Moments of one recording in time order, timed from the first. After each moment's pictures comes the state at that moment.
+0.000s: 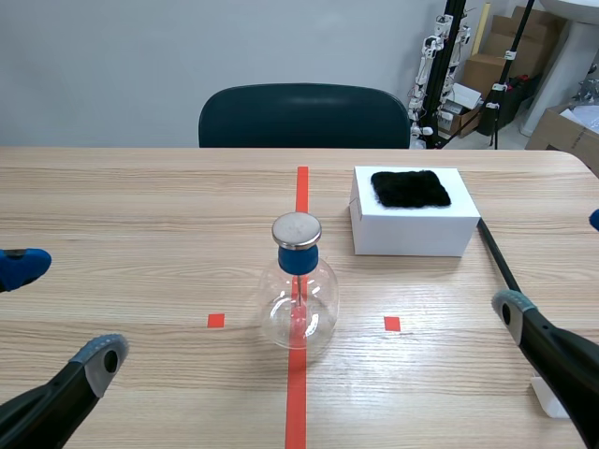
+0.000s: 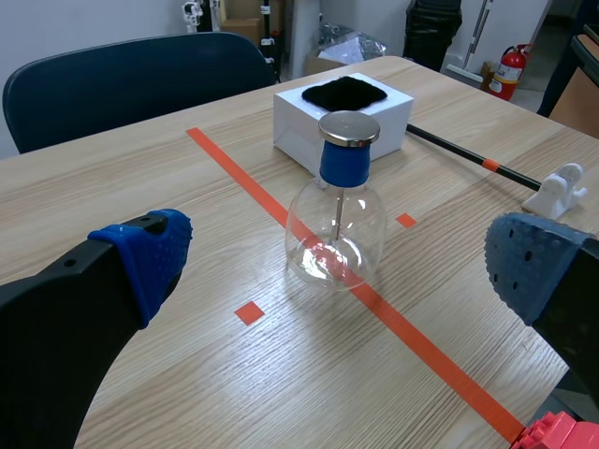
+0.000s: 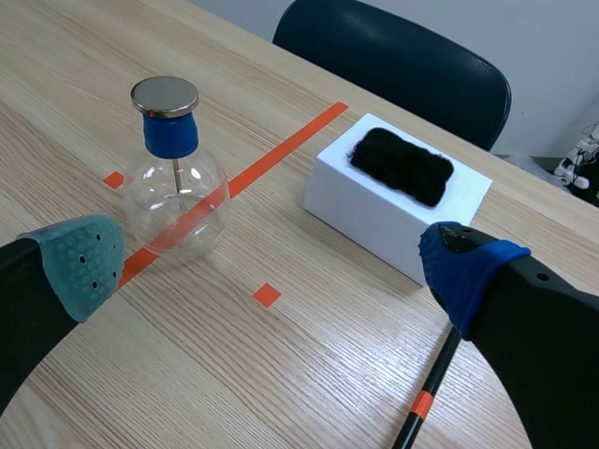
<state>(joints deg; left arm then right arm) 52.1 -22.7 -14.9 110.8 -7.6 -41.6 -31.7 -60.4 36.2 19.4 118.2 15.2 23.6 23.4</state>
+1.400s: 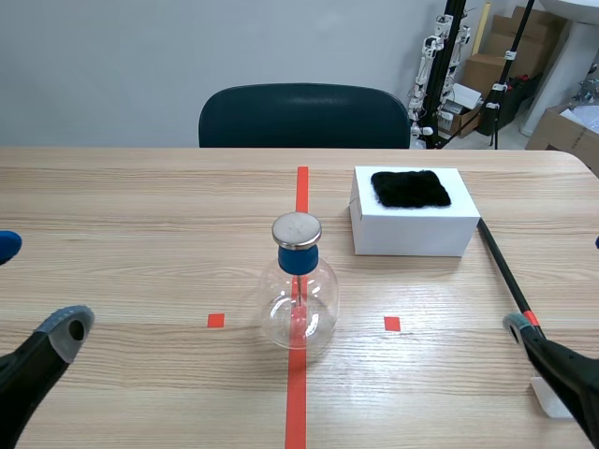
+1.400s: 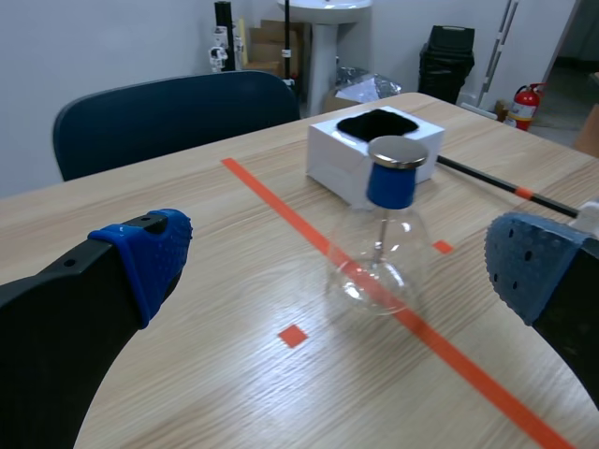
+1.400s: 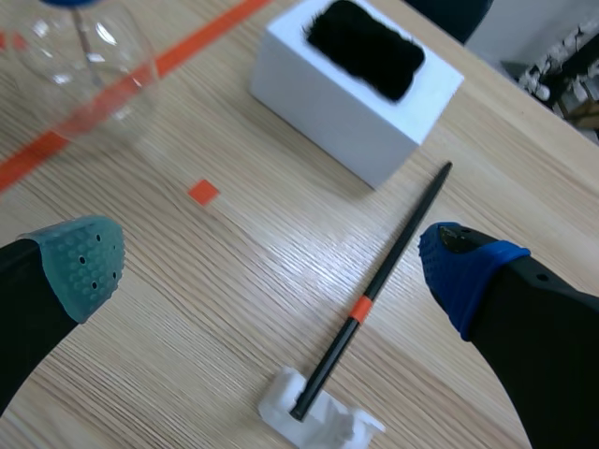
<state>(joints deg) 45.0 -27.1 -14.9 99.4 -7.6 -41.6 -42.3 -54.2 36.2 19.4 118.2 11.2 21.3 2.7</state>
